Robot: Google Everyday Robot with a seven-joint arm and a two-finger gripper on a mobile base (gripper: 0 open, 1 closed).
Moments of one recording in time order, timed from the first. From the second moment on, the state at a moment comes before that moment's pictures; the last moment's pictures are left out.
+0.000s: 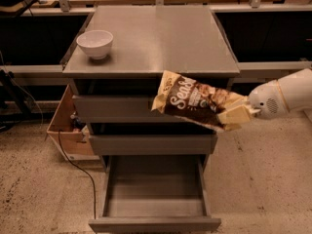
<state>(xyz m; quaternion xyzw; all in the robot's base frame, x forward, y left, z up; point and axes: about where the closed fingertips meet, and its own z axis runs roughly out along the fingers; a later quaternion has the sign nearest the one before) 0.532 -0.192 0.813 -0.39 0.82 0.31 0.28</state>
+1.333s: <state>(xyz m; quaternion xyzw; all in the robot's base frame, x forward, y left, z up) 0.491 -0.165 0.686 -0.43 0.80 0.37 0.21</state>
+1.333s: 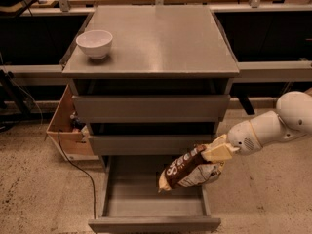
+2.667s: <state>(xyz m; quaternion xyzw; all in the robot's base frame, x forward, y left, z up) 0.537 -0.142 0.560 -0.39 0.80 0.41 0.20</state>
